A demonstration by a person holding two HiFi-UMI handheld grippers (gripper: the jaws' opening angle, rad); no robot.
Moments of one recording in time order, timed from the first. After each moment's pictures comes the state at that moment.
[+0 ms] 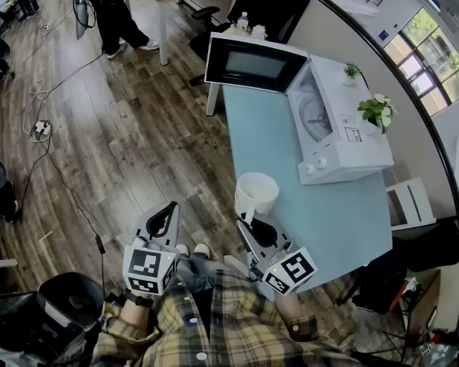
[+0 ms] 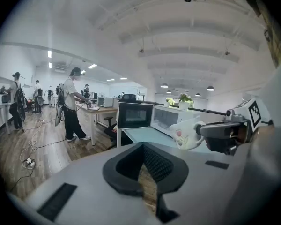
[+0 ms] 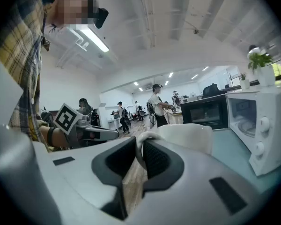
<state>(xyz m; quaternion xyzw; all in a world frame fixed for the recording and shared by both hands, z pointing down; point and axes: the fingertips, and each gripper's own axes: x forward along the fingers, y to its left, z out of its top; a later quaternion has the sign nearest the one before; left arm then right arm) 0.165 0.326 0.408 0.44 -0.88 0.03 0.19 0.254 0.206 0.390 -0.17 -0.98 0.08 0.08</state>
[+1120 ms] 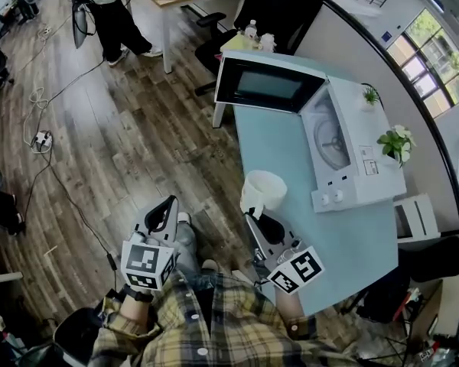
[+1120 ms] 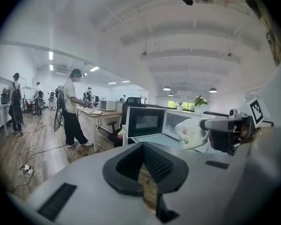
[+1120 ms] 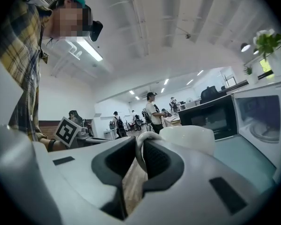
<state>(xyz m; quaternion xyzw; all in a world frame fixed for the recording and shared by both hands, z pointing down) 0.042 0.315 0.404 0.44 -0.88 0.02 0.17 0.142 0.181 0.370 -0.15 -0.98 0.11 0.04</state>
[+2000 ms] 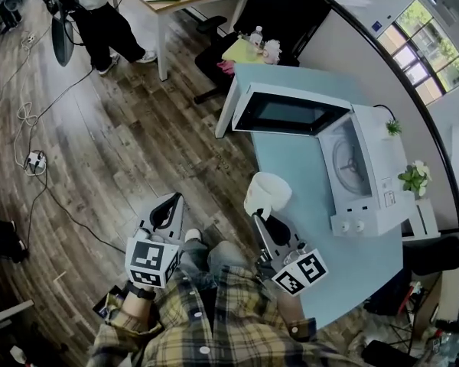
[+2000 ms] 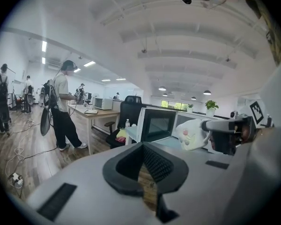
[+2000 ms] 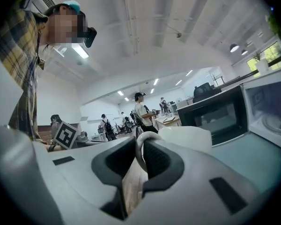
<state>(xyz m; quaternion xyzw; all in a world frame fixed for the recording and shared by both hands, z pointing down) -0.125 0.319 0.410 0.49 -0.86 0.01 0.18 -0.008 0.191 0.374 -0.08 -0.99 0.14 0.04</state>
